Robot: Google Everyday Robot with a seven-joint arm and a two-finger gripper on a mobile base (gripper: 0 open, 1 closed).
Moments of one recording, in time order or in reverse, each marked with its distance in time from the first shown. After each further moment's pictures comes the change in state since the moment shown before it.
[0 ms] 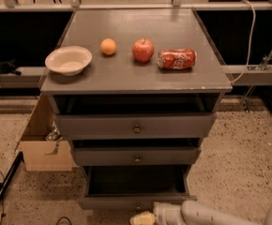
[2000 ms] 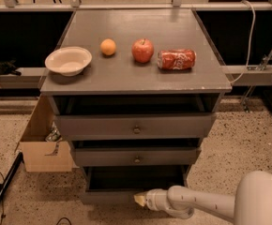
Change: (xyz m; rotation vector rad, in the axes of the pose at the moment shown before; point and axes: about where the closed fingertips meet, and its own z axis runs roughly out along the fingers) arm -0.053 -0.029 0.041 0.144 0.028 -0.035
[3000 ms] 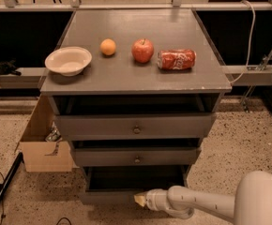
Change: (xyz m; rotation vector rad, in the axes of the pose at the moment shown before) arm 0.000 0.000 0.000 0.000 0.000 0.000
